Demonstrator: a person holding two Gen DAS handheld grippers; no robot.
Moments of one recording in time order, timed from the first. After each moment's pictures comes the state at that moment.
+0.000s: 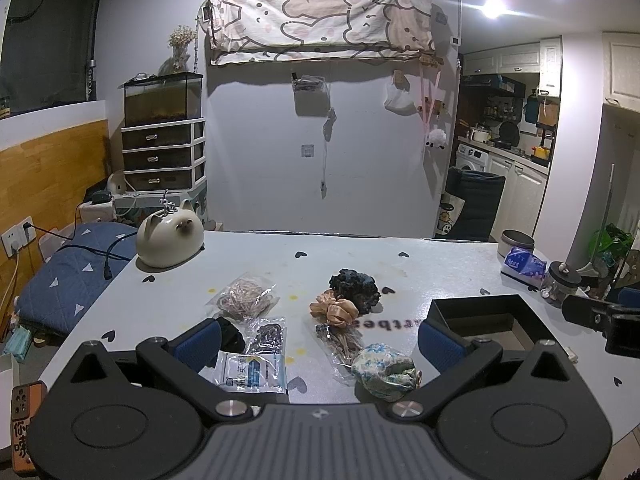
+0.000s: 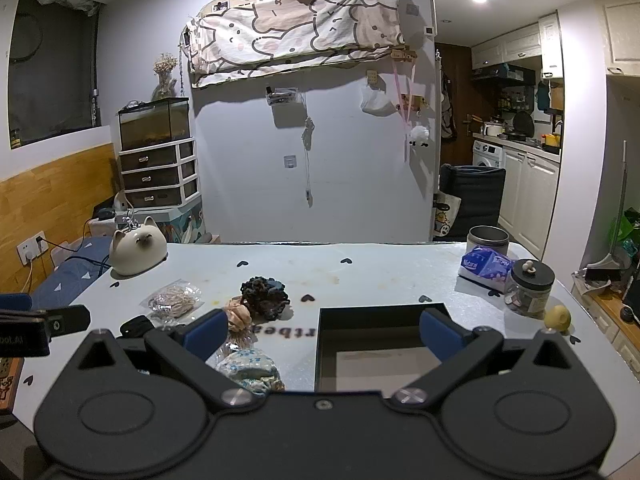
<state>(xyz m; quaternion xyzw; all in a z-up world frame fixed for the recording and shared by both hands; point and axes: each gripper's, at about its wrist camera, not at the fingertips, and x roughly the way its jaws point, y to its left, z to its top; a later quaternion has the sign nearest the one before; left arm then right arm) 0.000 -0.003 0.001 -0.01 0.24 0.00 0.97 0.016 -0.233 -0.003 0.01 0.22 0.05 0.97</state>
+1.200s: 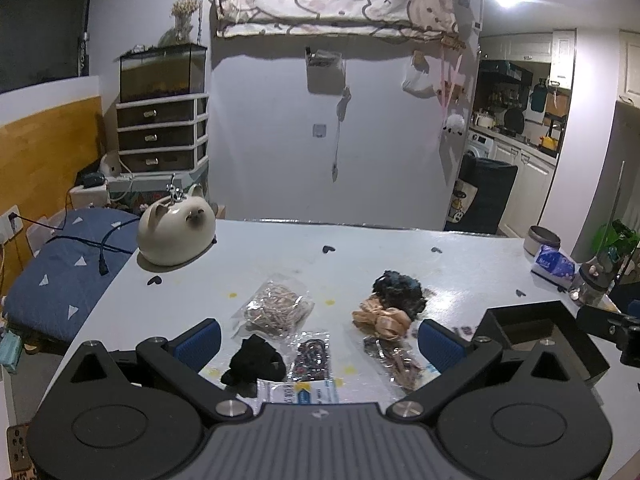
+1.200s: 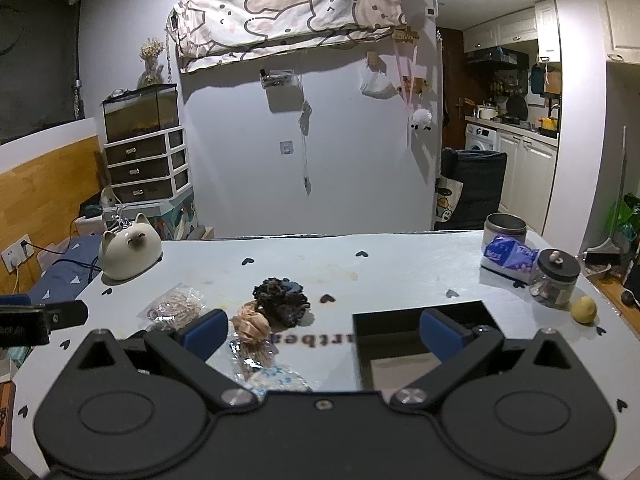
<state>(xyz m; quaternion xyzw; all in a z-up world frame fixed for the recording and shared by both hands) 0.089 0.084 -0.016 -0.02 0.28 -0.02 0.96 0.075 -0.166 -0.015 0.02 0.24 0.02 0.97</state>
